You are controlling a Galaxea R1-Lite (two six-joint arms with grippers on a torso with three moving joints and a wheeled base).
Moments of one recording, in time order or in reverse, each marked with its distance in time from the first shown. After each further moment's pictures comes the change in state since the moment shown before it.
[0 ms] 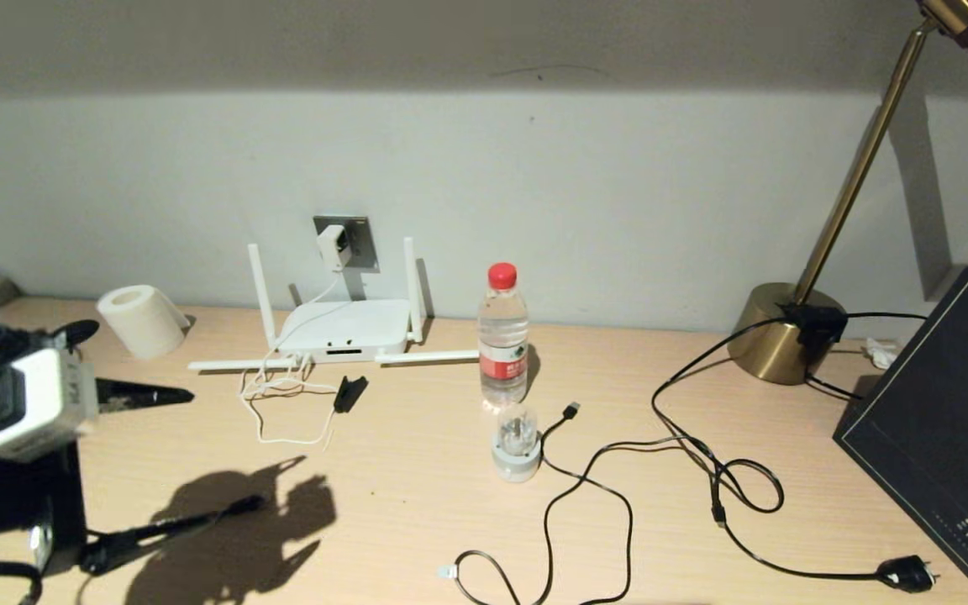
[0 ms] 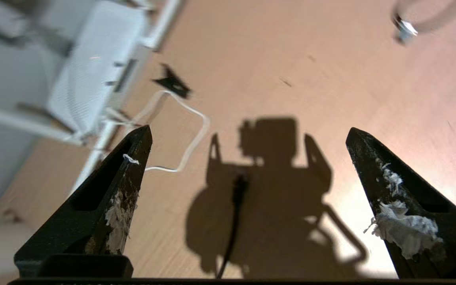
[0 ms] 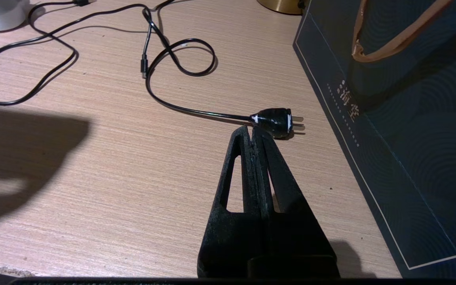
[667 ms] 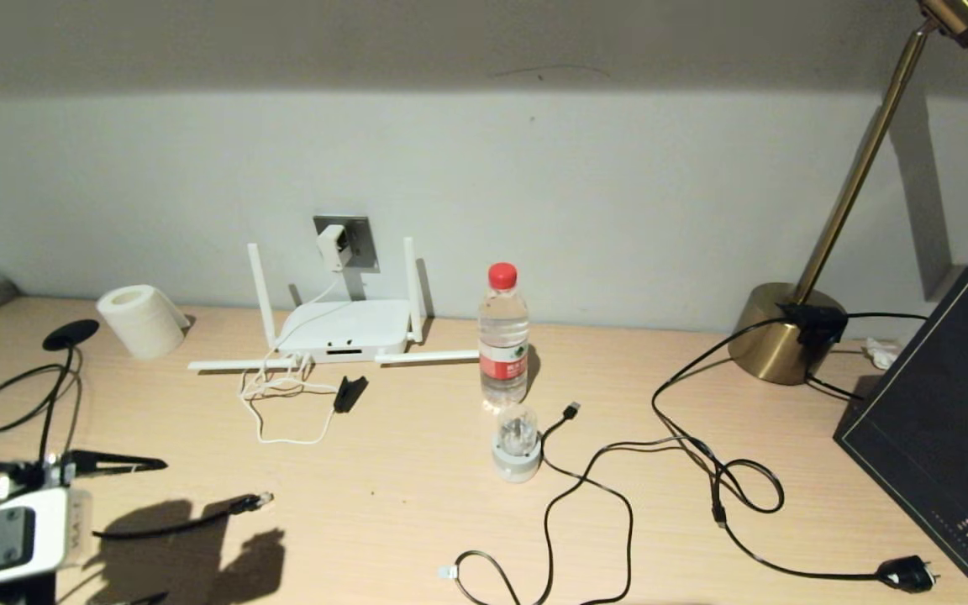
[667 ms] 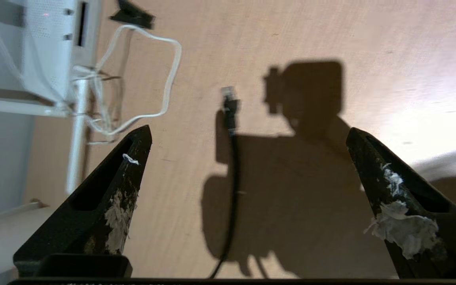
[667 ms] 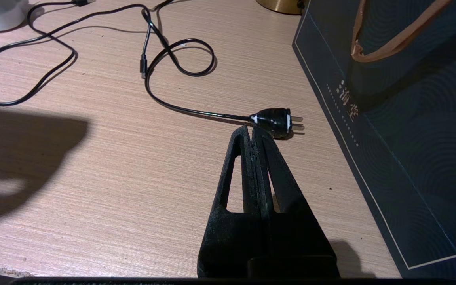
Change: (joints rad) left arm 0.222 0.052 0.150 0.038 -0.011 0.507; right arm 0.000 0.000 0.000 0.000 0.000 0.000
